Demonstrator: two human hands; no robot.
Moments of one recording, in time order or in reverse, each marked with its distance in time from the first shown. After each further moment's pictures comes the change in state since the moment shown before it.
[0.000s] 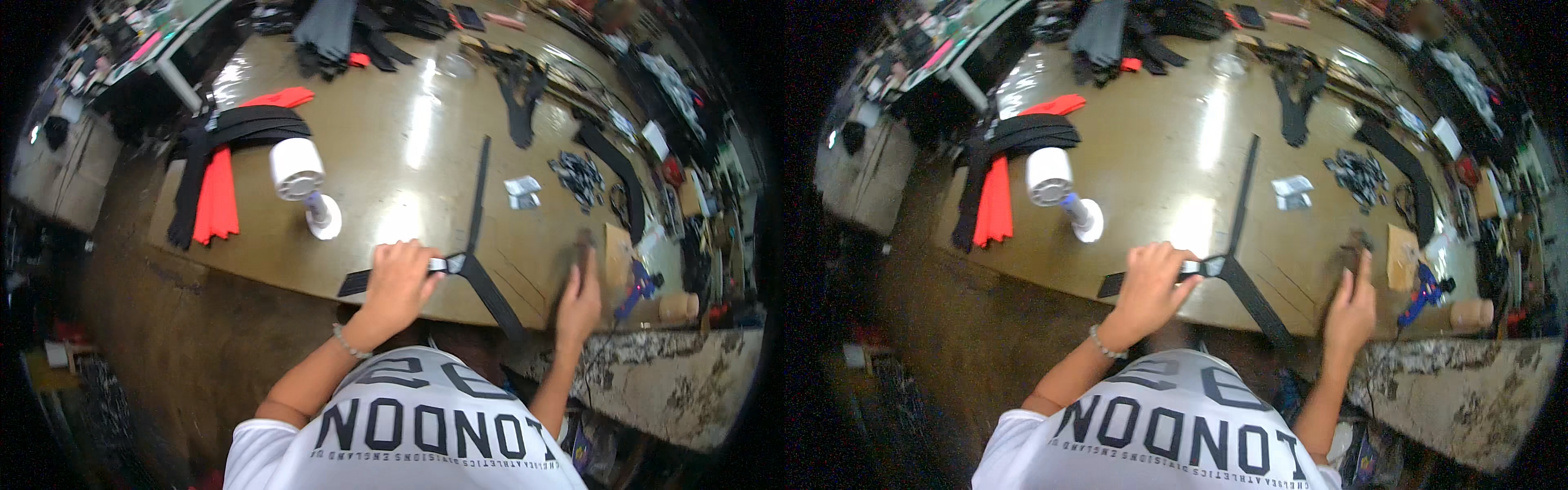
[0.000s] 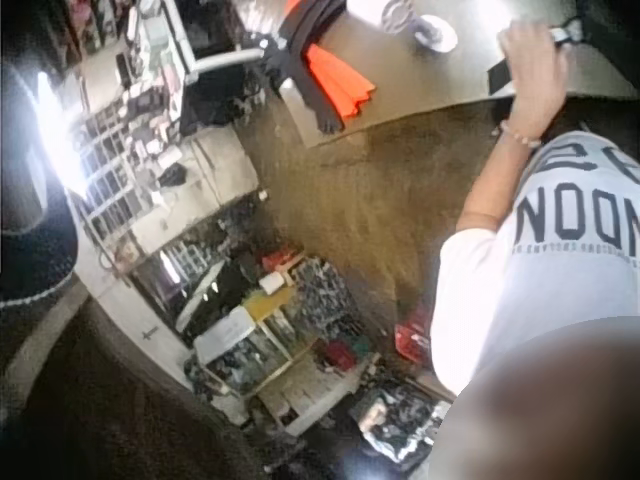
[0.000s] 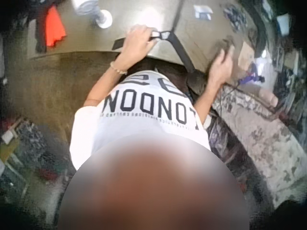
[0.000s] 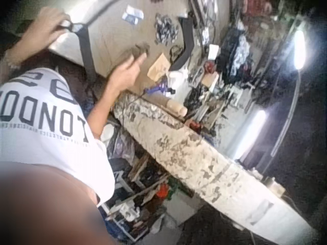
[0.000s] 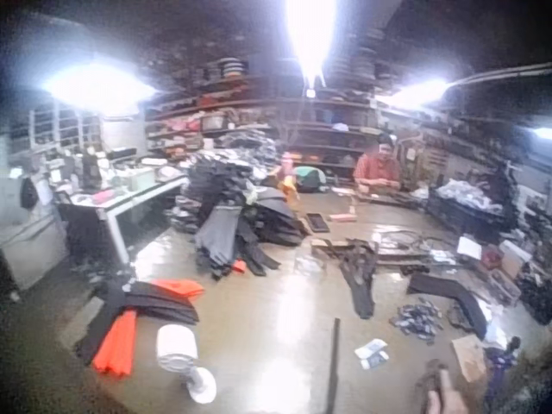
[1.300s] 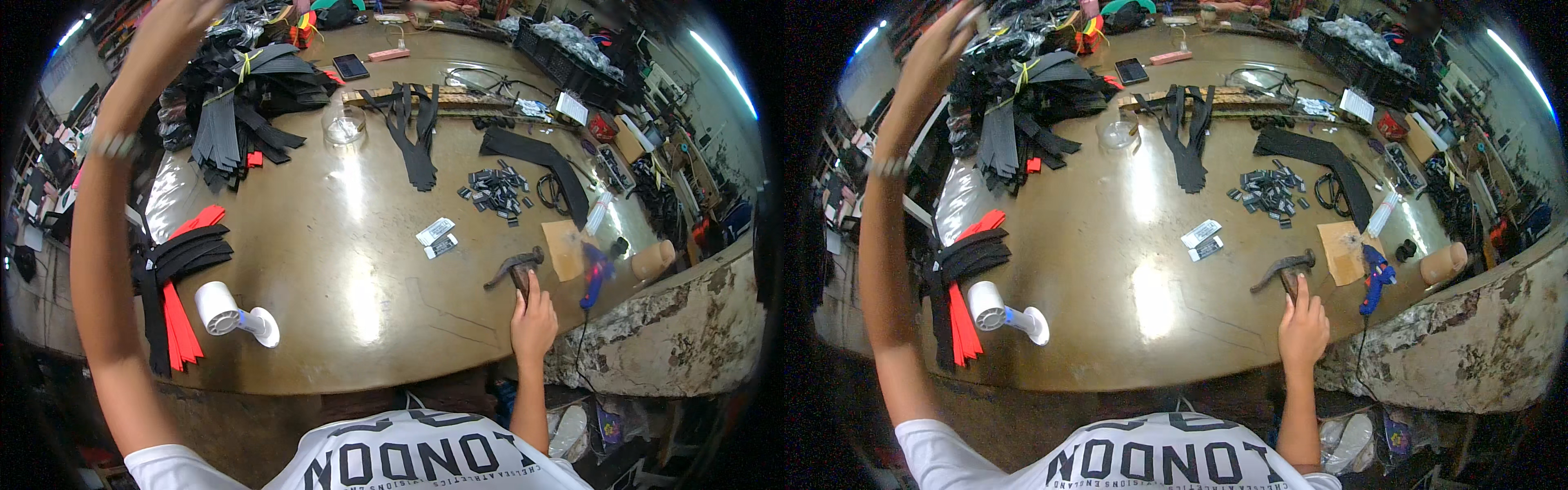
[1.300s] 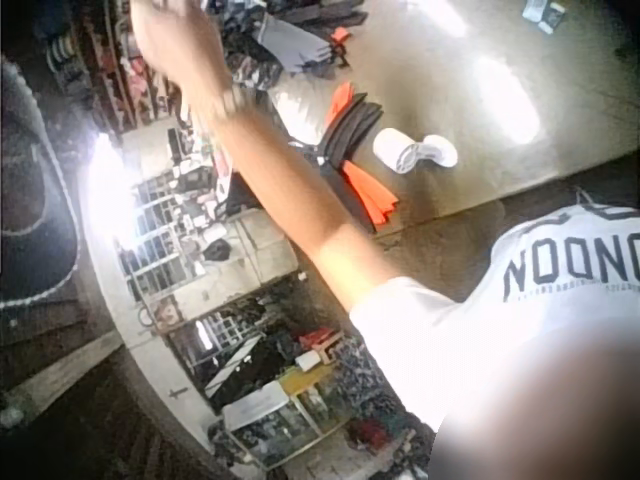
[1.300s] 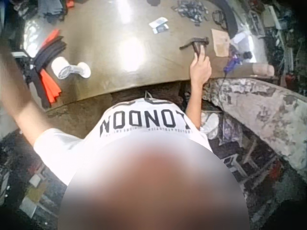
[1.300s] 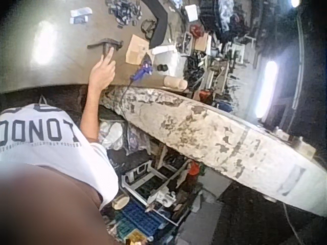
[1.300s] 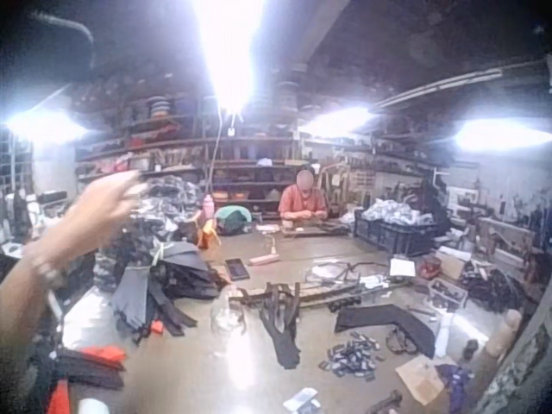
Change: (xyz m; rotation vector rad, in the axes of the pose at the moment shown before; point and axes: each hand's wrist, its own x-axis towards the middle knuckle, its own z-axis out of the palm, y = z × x) left_hand 0.355 -0.030 -0.287 0.575 0.455 0.569; right_hand -0.008 0.031 0.026 -0.338 -0.007 0.117
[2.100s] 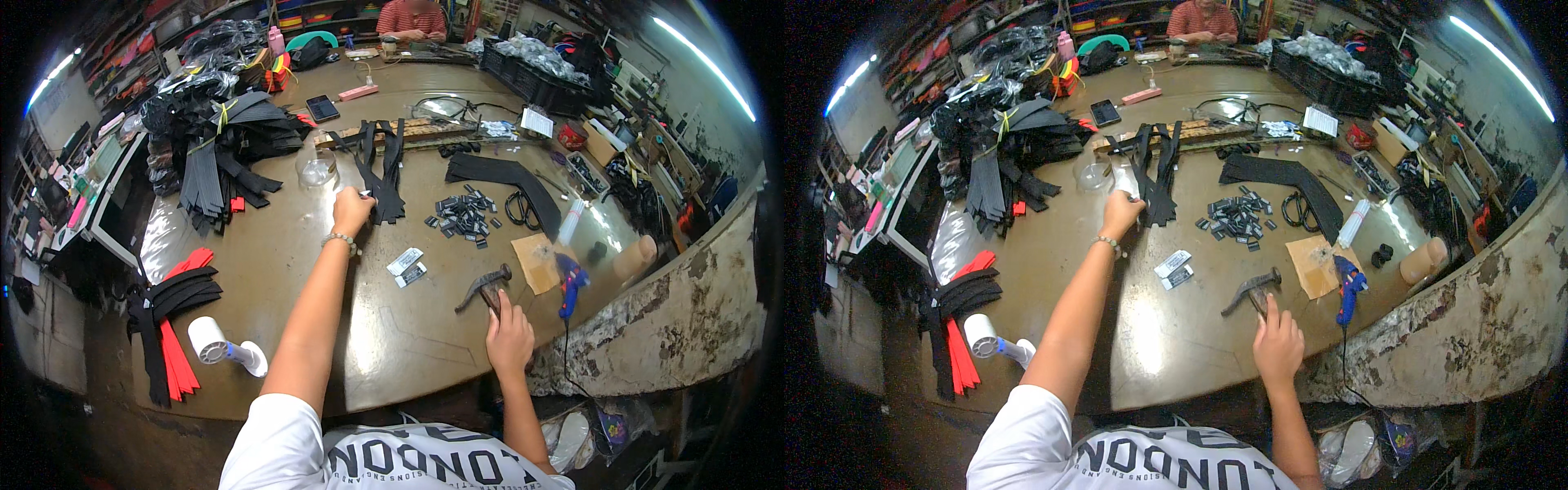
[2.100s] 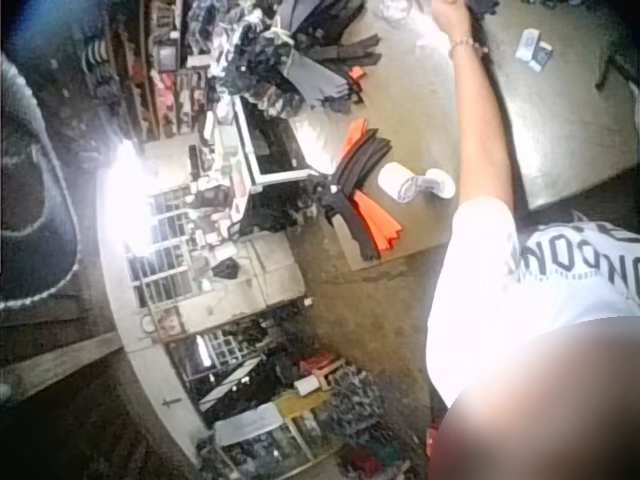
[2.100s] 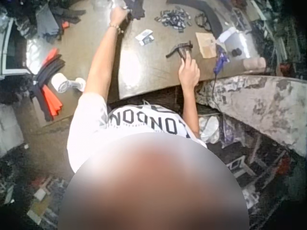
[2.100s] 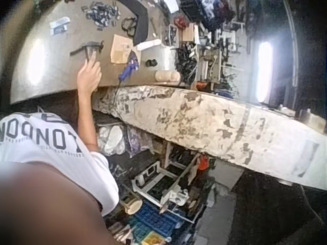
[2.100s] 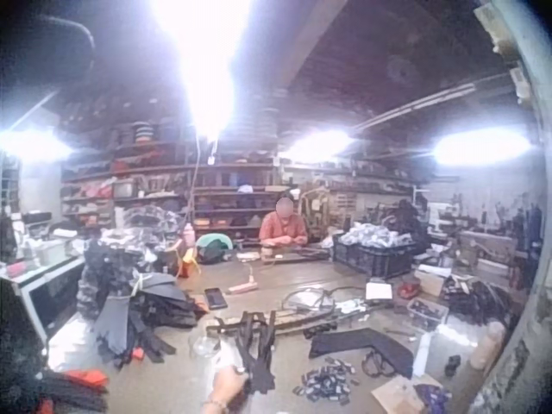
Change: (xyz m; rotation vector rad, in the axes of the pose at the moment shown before) left_hand -0.118 0.240 0.304 -0.583 -0.458 -0.804; right_hand -0.003 0.003 0.004 0.085 0.080 -0.030
